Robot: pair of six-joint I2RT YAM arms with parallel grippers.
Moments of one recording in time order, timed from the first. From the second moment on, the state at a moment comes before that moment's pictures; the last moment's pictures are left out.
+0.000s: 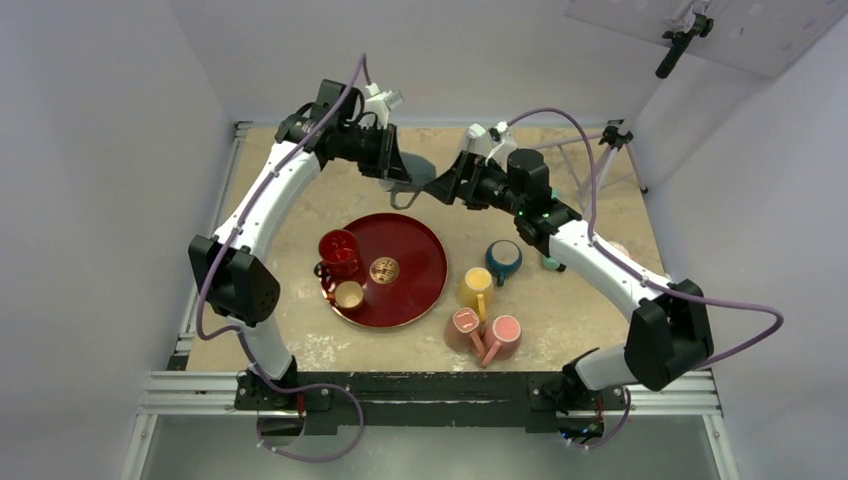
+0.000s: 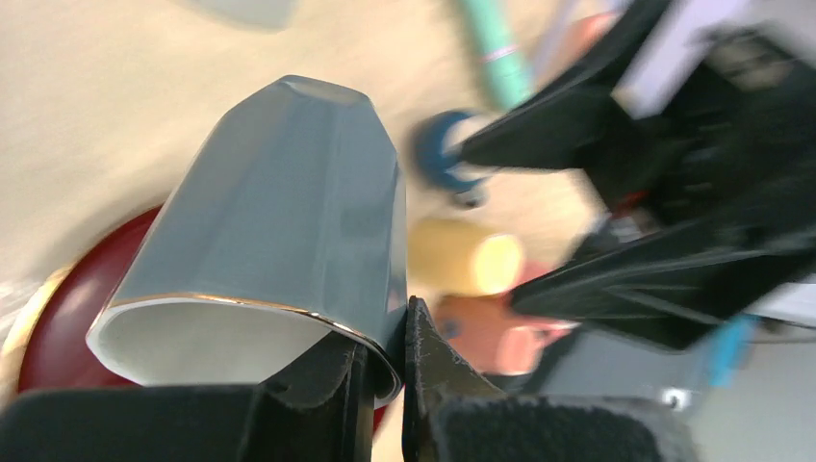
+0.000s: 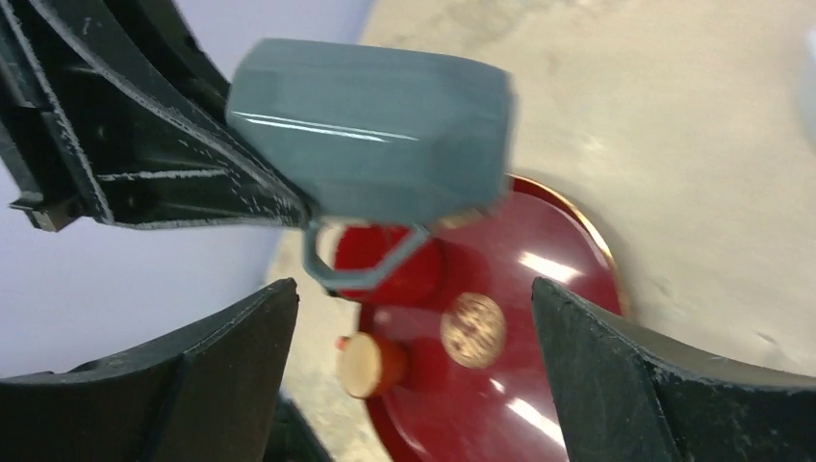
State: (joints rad) left arm -0.35 1.77 1.84 -0.80 0.74 -0.29; right arm 0.48 1.41 1.06 0.15 -0.36 0.74
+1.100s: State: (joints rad) left arm -0.49 2.01 1.76 -1.15 0.06 0.34; right arm 0.73 1.17 0.98 -0.69 0.19 0.61
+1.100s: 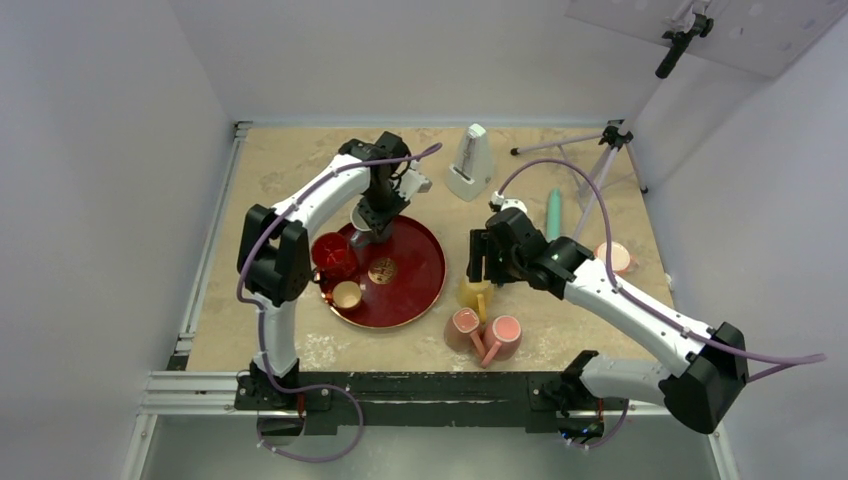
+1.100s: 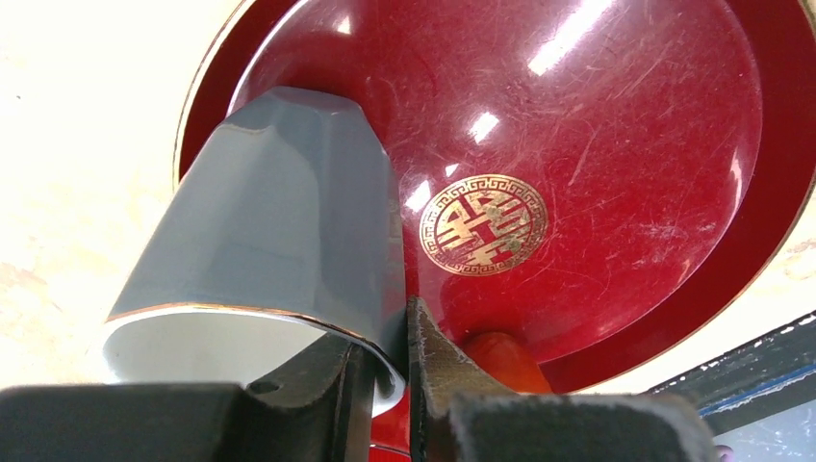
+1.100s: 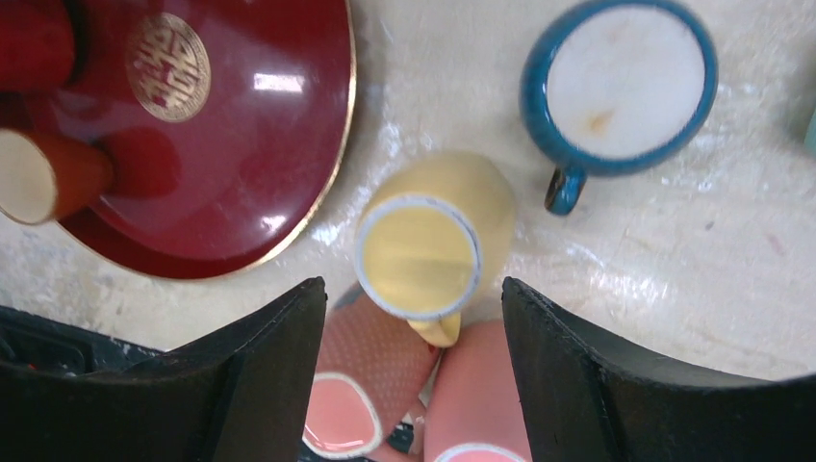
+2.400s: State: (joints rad) left arm -0.49 1.88 1.83 -1.25 0.25 0.35; right arm 0.78 1.41 0.83 -0.51 0.32 0.71
